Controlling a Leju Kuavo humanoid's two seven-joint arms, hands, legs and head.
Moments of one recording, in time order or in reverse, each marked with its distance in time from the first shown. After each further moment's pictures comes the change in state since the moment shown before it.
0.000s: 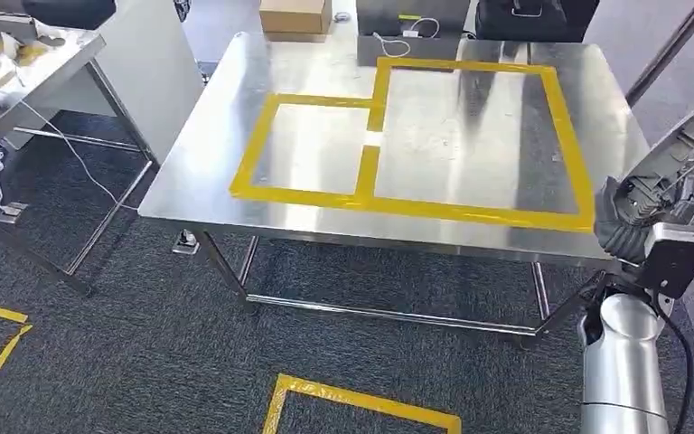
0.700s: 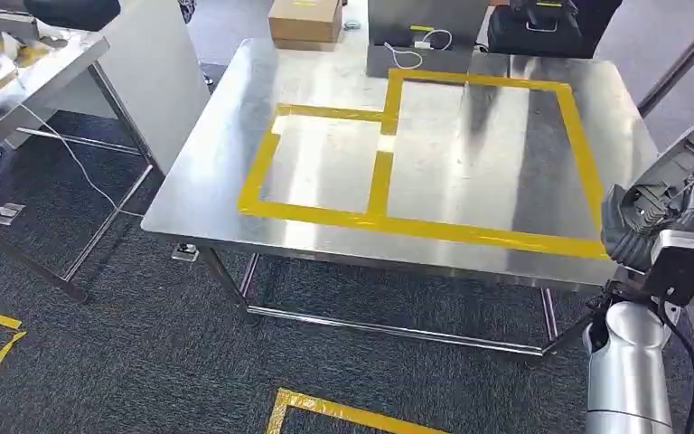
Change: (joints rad) left arm -0.001 0.000 0.000 -0.001 -0.003 -0.002 -0.001; right arm 0.016 -0.002 -0.016 0.002 -0.002 0.000 0.002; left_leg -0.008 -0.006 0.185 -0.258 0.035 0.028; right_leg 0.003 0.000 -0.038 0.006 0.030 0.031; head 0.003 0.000
